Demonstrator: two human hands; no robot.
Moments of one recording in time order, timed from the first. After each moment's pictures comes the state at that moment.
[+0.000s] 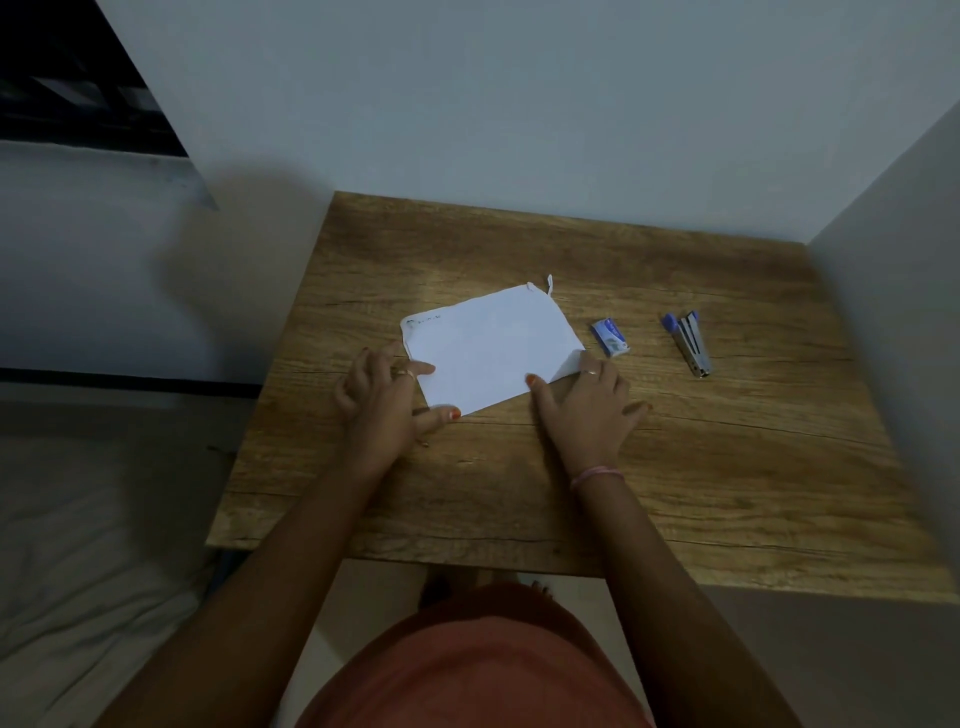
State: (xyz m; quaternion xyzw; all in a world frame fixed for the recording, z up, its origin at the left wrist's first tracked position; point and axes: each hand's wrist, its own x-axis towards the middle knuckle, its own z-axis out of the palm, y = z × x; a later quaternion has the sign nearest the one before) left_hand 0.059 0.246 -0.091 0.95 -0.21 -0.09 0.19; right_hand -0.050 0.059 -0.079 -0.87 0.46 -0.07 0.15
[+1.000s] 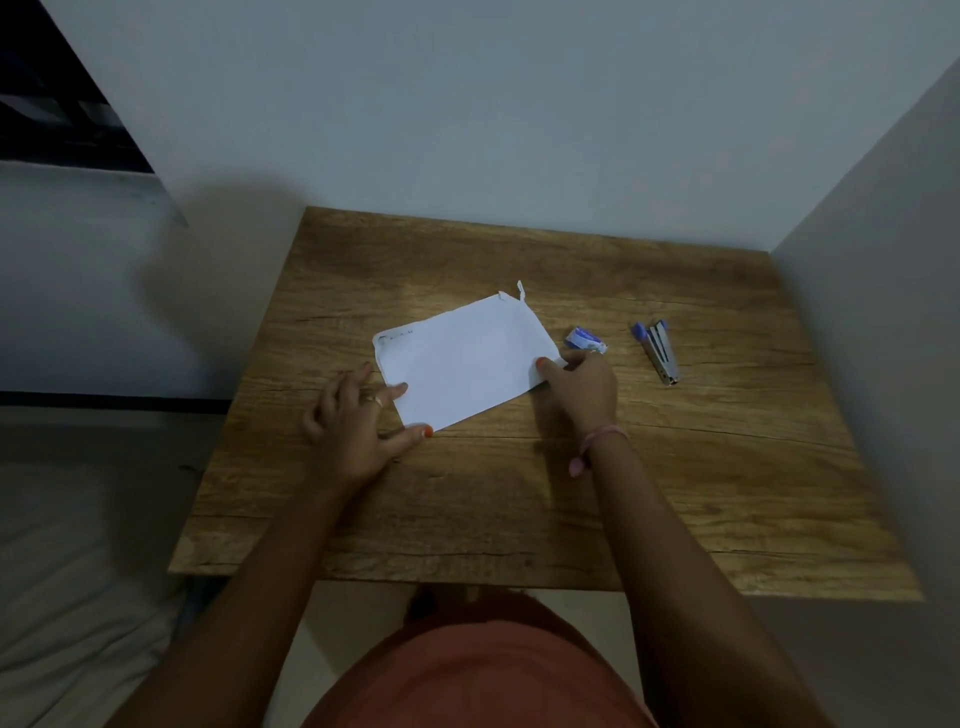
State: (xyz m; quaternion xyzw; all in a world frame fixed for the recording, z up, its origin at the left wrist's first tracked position) left_hand 0.052 0.256 -0.095 0.94 -0.22 -0.09 0.23; right_hand -0.029 0.010 -0.054 -0.75 0.50 -0.08 0.42
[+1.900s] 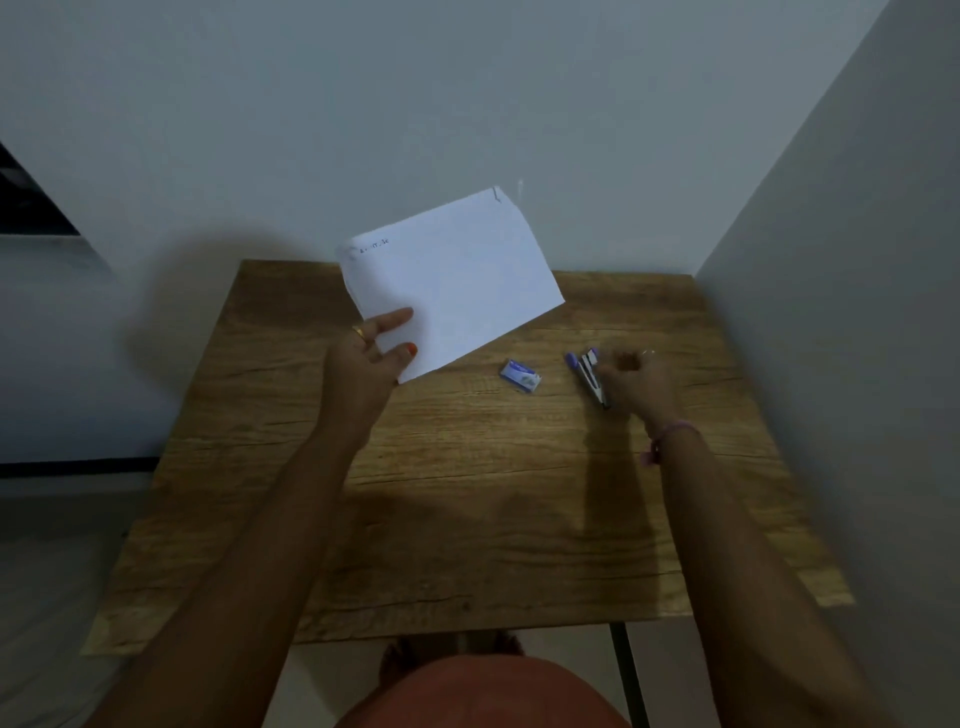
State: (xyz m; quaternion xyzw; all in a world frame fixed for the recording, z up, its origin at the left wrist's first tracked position) left_hand 0.054 0.143 0.008 0.70 -0.14 -0.14 0.69; right_hand -0.098 -0.121 -0.019 -0.75 0.49 -0.14 0.42
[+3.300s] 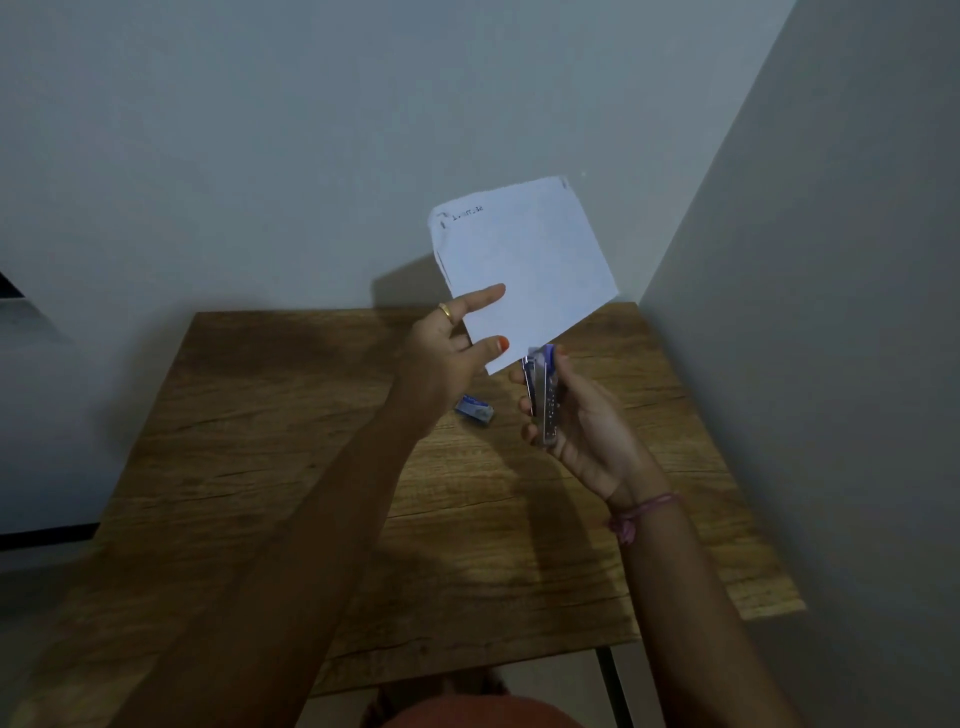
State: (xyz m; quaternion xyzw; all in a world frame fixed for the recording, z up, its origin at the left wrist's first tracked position) left_hand -0.002 0.052 0.076 0.59 -0.30 -0.25 0.71; right_hand -0.135 -0.053 0.057 -0.45 0.20 -0.14 0.86
